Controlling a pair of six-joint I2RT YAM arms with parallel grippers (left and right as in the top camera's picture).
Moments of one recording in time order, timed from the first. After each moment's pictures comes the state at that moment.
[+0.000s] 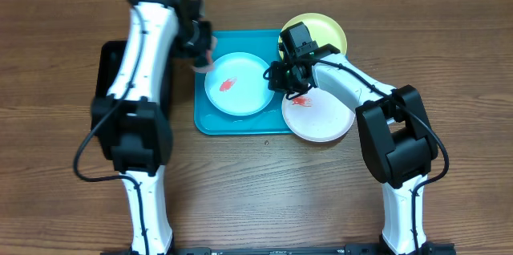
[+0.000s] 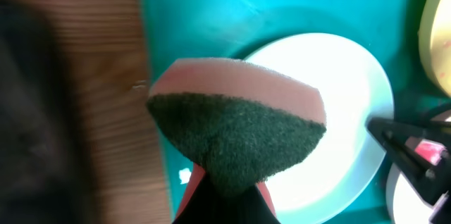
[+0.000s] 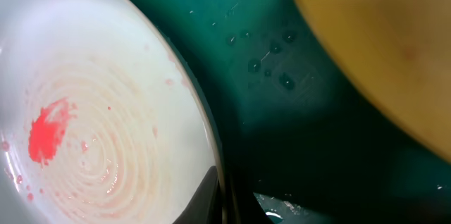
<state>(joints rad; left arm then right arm) -0.14 2.27 2.17 -1.30 0.15 -0.16 0.43 2.20 1.57 -0.57 -0.30 0.54</state>
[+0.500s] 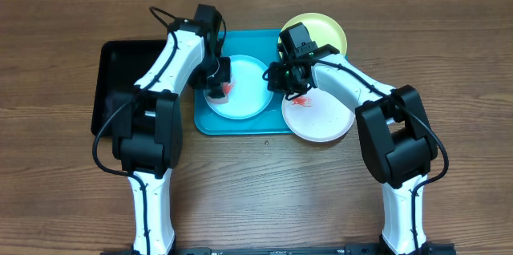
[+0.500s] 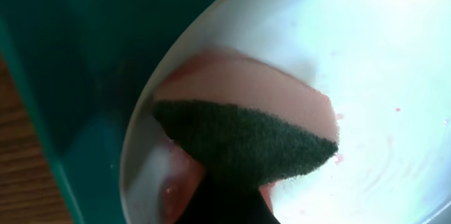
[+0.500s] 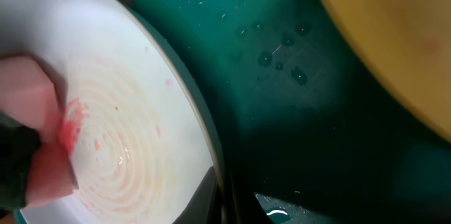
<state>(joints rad) -0.21 2.27 1.80 -1.05 0.10 -0.24 0.43 2.20 1.57 -0.57 -0.31 0.54</state>
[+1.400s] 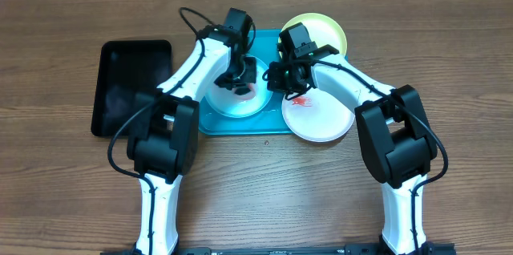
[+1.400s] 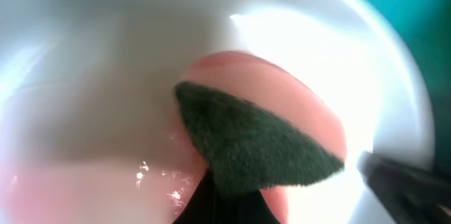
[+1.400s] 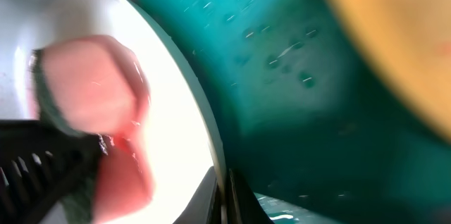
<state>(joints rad) -0.33 2.26 1.77 -0.92 0.07 -0.37 0.43 2.20 1.57 -0.56 -0.31 0.53</state>
